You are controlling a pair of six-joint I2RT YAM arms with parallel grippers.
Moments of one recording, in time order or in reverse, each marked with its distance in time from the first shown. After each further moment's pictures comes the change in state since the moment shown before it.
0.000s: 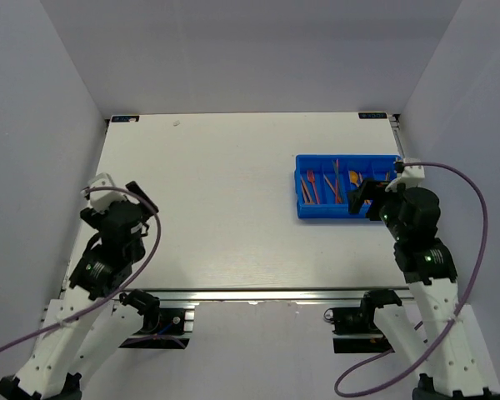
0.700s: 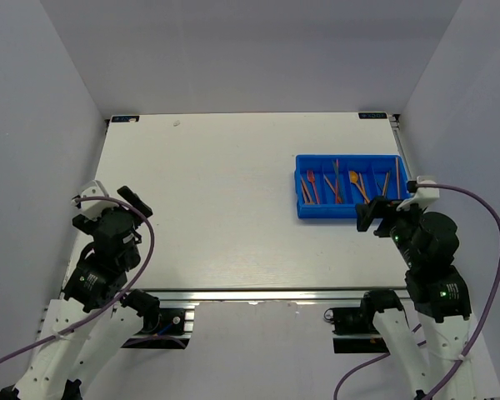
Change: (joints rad) left arm 0.002 -0.151 -0.030 0.022 -0.031 0.029; right arm 0.000 -0.249 0.054 -0.180 0.001 -0.047
